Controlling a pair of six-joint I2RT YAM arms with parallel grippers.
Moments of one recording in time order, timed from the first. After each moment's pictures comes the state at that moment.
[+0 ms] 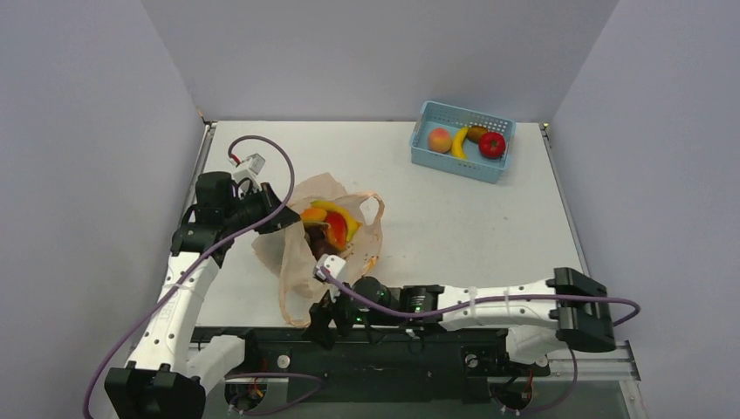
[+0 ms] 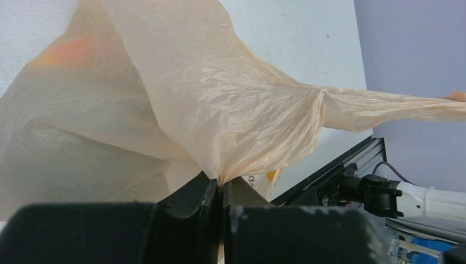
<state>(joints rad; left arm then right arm) -0.09 1.02 0.96 -0.56 0.56 -0.45 1.42 1.48 0.90 0.14 0.00 0.48</state>
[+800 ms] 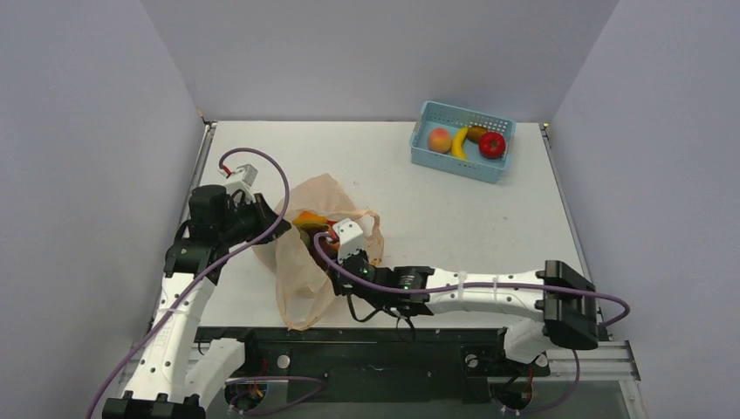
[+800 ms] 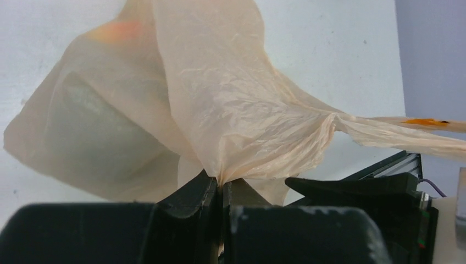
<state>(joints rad) -0.09 0.87 0.90 -0.63 0.44 -0.40 1.32 1.50 1.04 -0.13 0.51 0.48</state>
